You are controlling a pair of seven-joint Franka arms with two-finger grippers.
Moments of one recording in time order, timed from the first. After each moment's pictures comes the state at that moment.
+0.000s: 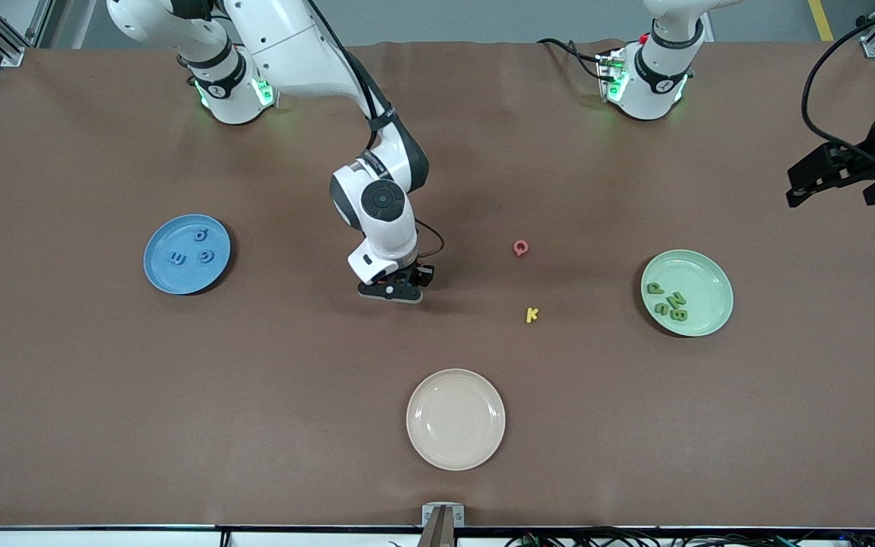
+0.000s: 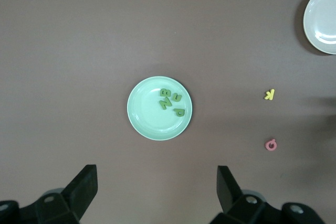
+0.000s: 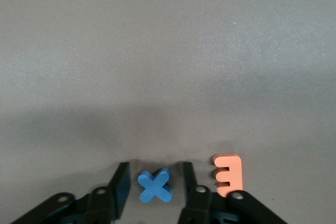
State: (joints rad) left arm 0.23 0.05 -0.33 -1.40 0.05 1.47 -0.09; right arm 0.95 0.72 -0.25 -1.73 0.20 2.49 0.75
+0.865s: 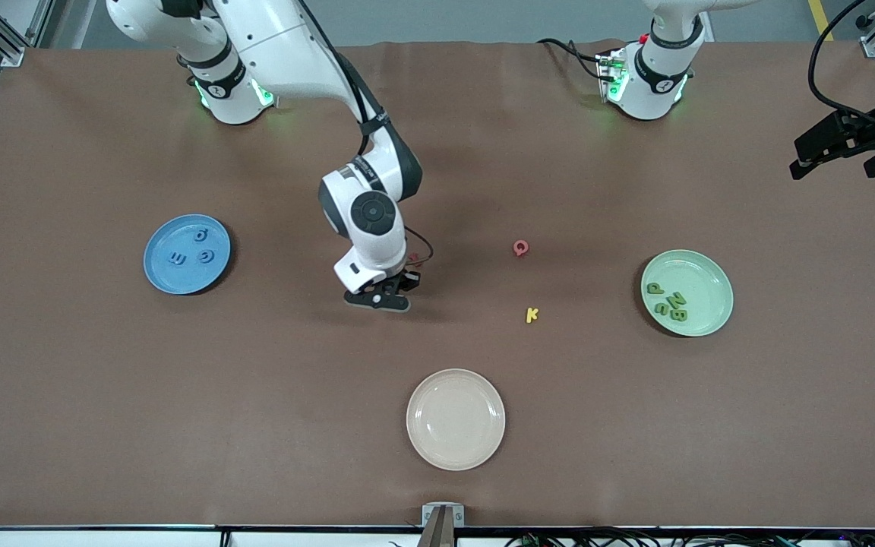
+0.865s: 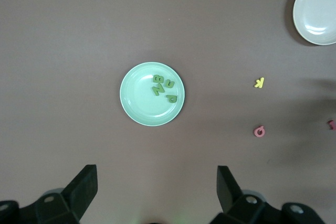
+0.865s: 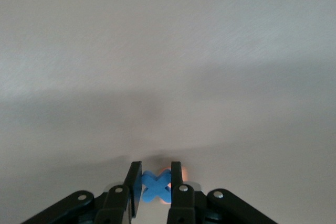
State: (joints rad) left arm 0.09 -0.01 -0.17 -1.46 -0.02 1.45 -0.09; right arm 0.89 0.68 -0.30 -1.68 0.20 2.28 0.62
